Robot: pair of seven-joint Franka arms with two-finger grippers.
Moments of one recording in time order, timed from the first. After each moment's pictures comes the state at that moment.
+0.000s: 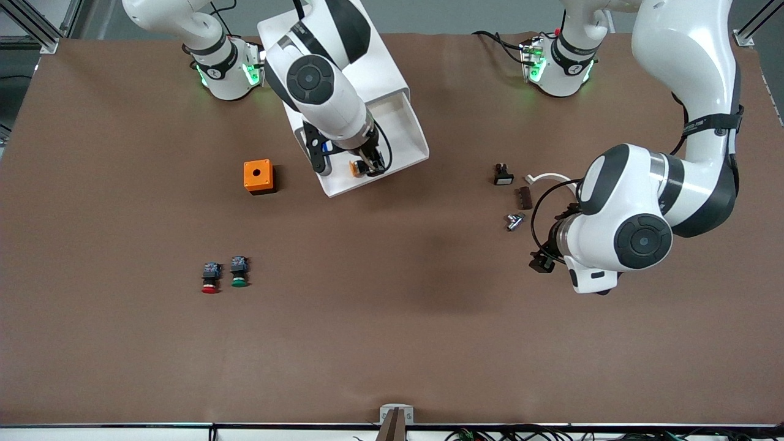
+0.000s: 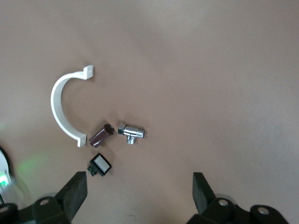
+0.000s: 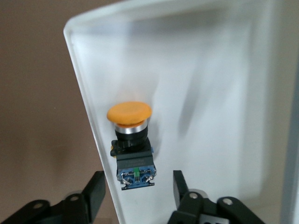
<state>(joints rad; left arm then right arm) -0.19 0.60 -0.16 -1.23 0.01 1.55 -1.20 0.74 0.28 -0.01 -1.68 0.30 1.94 1.95</state>
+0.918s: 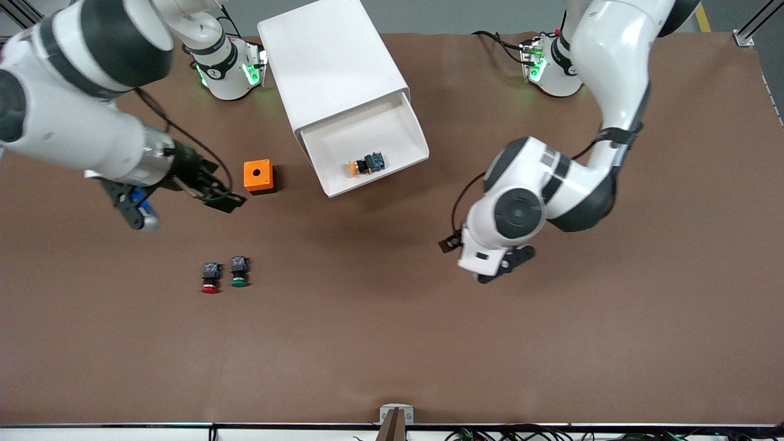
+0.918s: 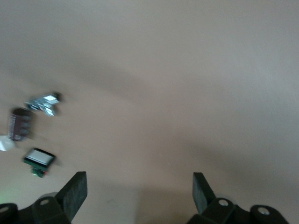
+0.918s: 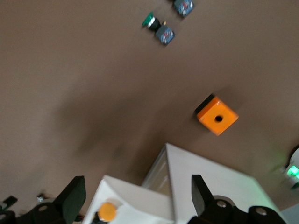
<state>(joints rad) -0.38 0.69 -0.27 -1.26 0.01 1.77 -1.04 0.22 0.21 -0.04 -1.47 0.28 1.52 0.86</state>
